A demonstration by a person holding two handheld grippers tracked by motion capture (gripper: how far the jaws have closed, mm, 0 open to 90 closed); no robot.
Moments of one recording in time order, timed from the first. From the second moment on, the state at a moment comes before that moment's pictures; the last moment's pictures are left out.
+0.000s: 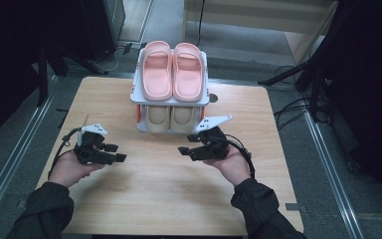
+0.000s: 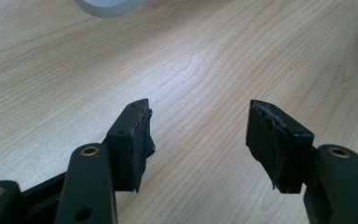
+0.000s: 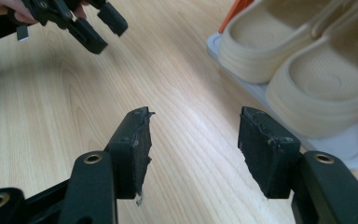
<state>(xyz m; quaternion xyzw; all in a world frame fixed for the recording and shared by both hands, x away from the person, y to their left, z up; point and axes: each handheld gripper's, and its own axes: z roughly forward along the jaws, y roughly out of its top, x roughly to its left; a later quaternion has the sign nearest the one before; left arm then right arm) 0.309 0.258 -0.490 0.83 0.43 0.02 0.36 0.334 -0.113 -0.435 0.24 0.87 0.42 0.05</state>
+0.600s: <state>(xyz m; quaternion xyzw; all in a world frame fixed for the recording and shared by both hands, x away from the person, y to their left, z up) 0.302 0.262 -0.491 0.83 0.43 0.03 0.36 0.331 -0.152 -0.465 0.27 0.87 0.42 0.04</state>
